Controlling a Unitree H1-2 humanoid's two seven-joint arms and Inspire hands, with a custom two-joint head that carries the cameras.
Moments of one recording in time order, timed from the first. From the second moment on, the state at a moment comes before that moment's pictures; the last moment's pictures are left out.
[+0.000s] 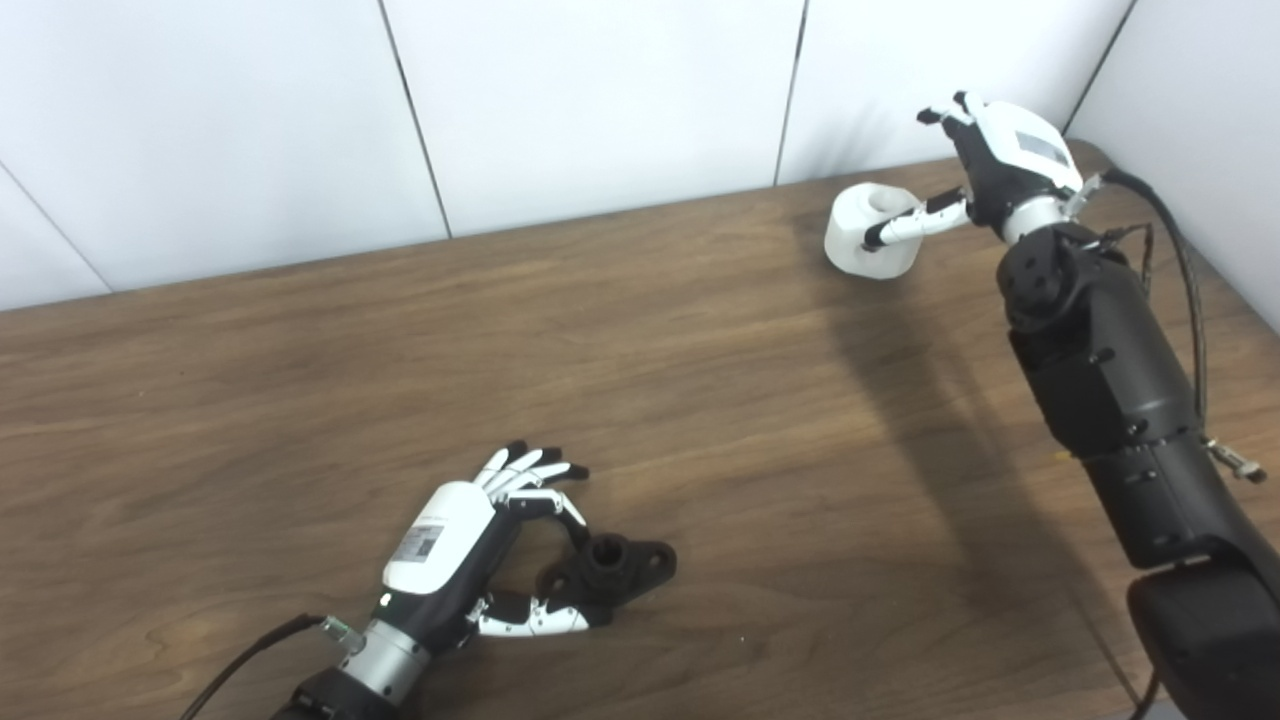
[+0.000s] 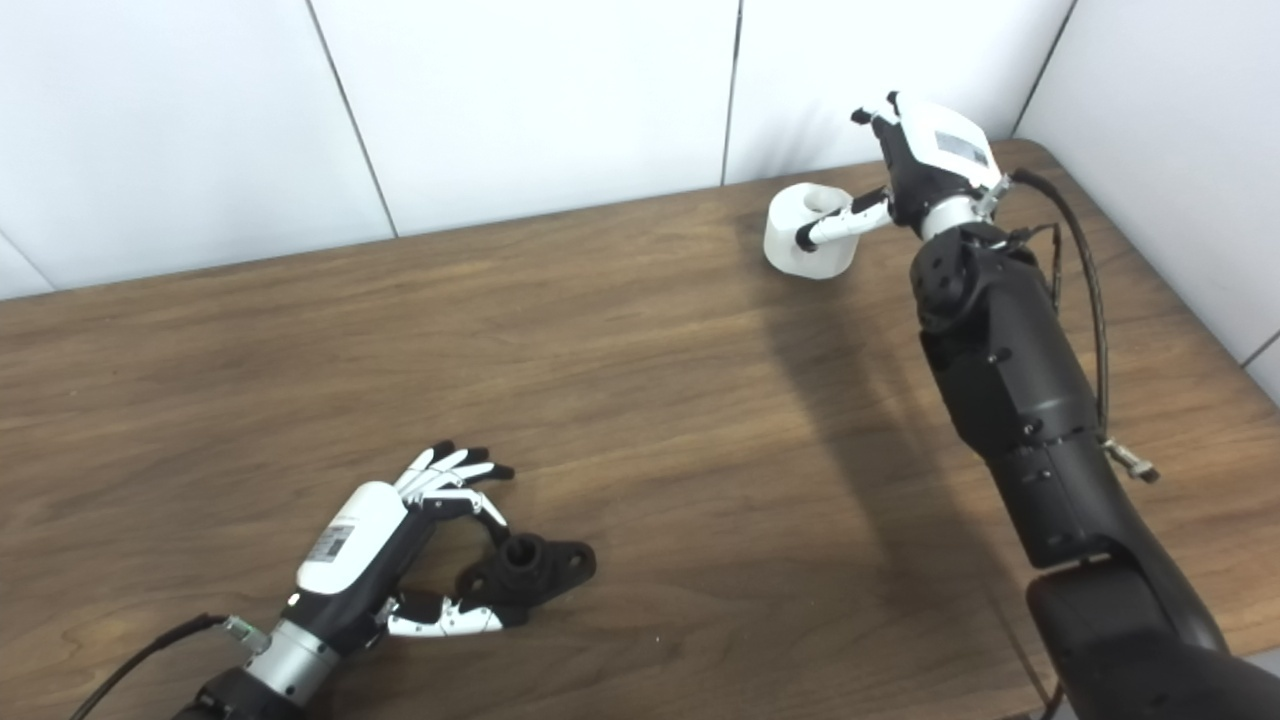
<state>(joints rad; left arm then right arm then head) -0.02 0.31 -0.40 -0.08 0.66 -0.26 -0.11 -0.51 -0.51 0.00 0.10 -0.88 0.47 0.29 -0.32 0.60</state>
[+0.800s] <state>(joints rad) -0.03 0.31 -0.40 -0.08 0.66 -0.26 -0.11 -0.59 -0.49 0.04 0.16 -0.93 0.47 0.39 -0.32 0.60</state>
